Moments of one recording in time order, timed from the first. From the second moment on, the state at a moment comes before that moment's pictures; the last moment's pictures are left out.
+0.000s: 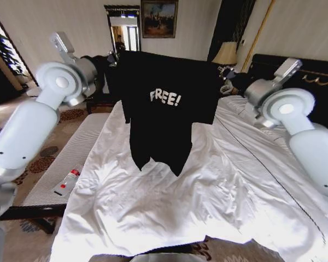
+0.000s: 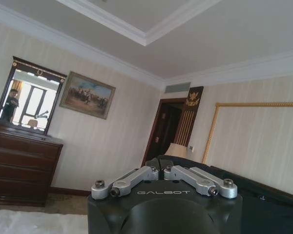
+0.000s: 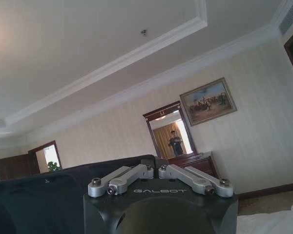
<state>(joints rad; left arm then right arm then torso) -0.23 -0.73 0.17 -1.74 -1.67 0.41 -0.46 -0.08 0.58 0.07 1.86 1.64 -0.32 0.36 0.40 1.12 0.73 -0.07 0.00</state>
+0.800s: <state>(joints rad) -0.06 -0.37 -0.10 -2.19 -2.03 0.42 -0.50 -0.35 0.41 0.45 2.24 1.88 -0.41 0.51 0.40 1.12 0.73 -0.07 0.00</state>
